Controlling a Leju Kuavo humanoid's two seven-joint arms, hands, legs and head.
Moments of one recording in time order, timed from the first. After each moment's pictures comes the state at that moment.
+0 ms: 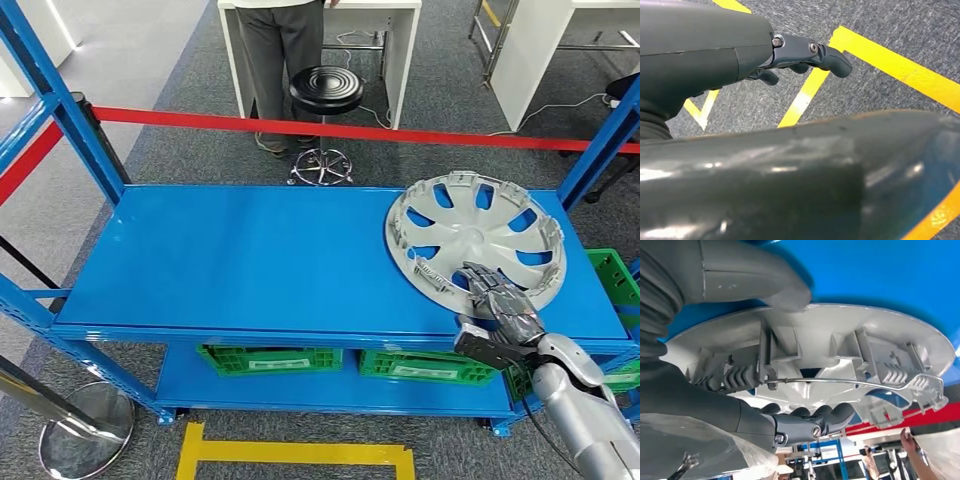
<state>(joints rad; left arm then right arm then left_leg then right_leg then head) -0.05 -0.10 0.11 -0.22 0.46 0.46 -0.32 -0.35 -0.33 0.25 -0.85 0.72 -0.16 -0.50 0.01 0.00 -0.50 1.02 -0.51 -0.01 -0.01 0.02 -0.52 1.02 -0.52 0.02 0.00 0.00</state>
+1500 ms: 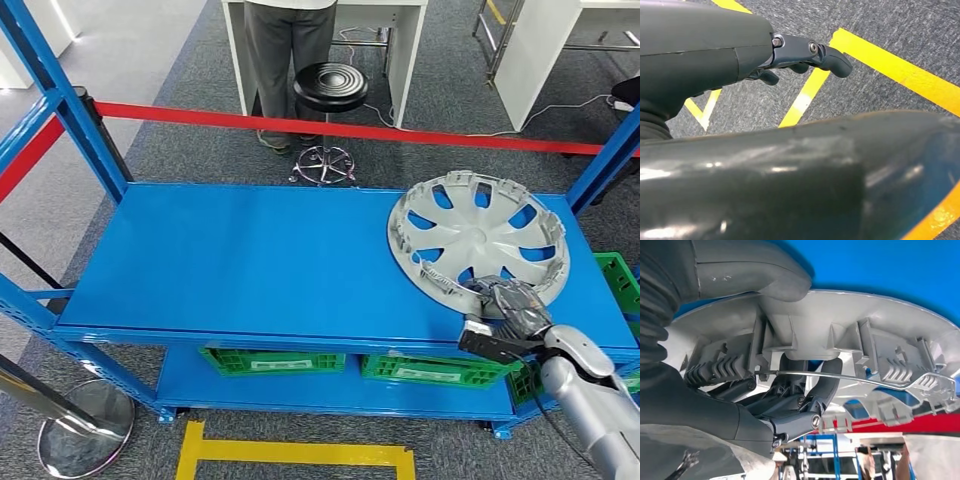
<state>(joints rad) -0.06 -0.10 0.11 -0.22 0.44 0.47 -0.31 -0.38 -0.41 0.34 -0.84 0.73 -0.22 -0.47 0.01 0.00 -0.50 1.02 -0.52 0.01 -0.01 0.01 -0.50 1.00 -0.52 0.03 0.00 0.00</state>
